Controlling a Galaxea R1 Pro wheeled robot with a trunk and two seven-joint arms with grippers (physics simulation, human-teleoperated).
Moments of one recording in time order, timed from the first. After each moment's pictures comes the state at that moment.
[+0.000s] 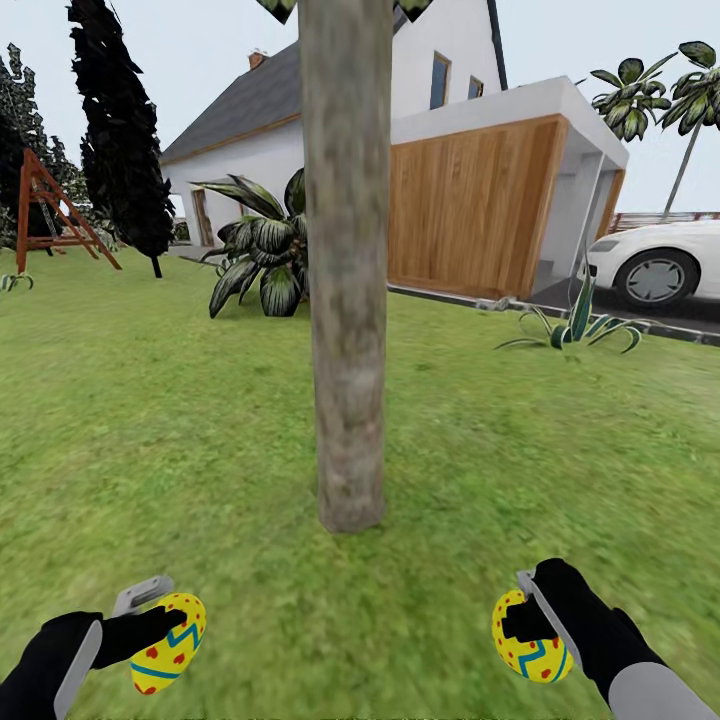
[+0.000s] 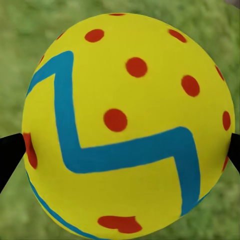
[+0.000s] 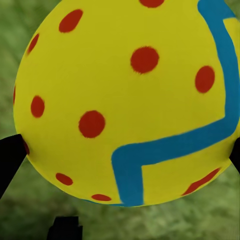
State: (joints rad) left arm -0.36 0.23 0.30 -0.88 0.17 0.76 -0.22; right arm -0.54 -0.19 0.16 -0.75 -0.01 0.97 0.11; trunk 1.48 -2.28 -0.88
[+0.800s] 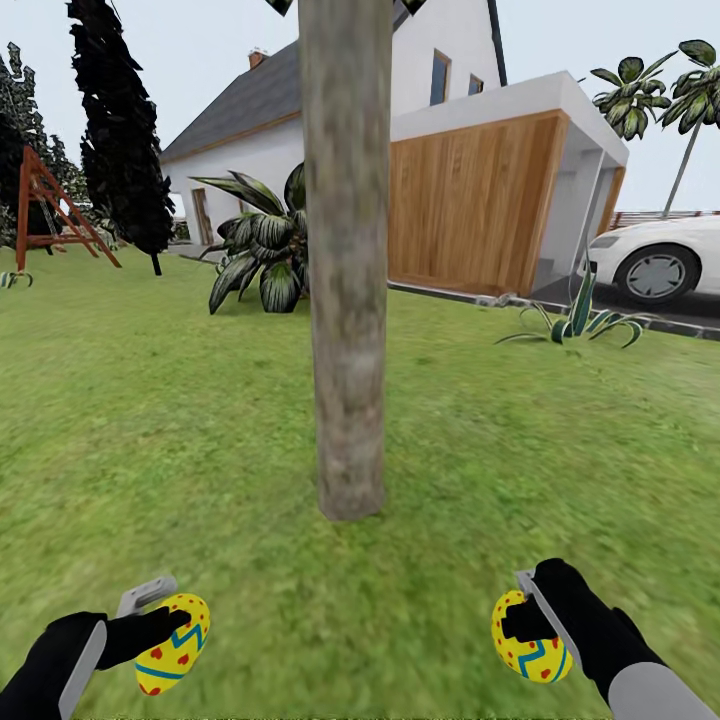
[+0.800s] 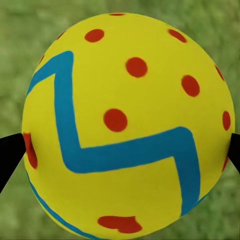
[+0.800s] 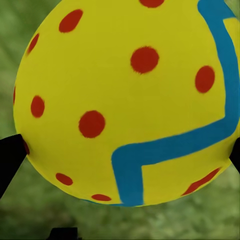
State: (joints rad) left arm -0.36 0.21 0.30 -0.88 0.17 0.76 -0.22; right arm -0.54 -0.19 0.16 -0.75 -0.01 0.98 0.11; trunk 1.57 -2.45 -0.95
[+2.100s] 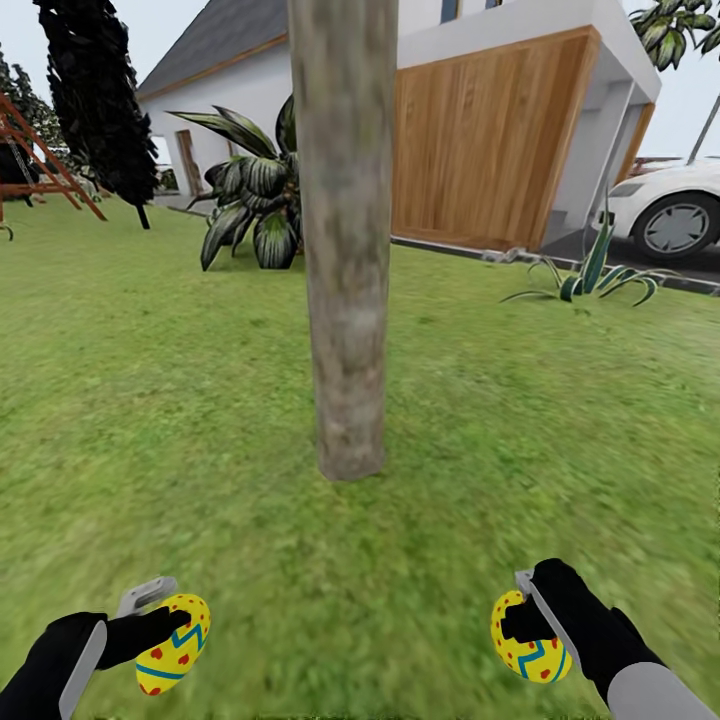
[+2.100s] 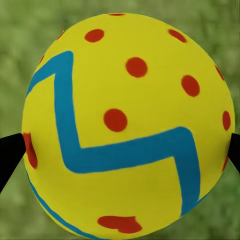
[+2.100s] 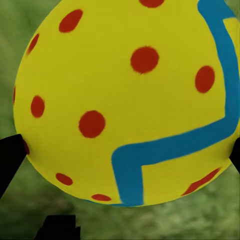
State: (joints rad) left arm -0.36 0.21 0.30 -0.88 0.17 0.76 -0.22; right arm -0.54 -0.19 0.17 -0.75 -0.01 0.98 0.11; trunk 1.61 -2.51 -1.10
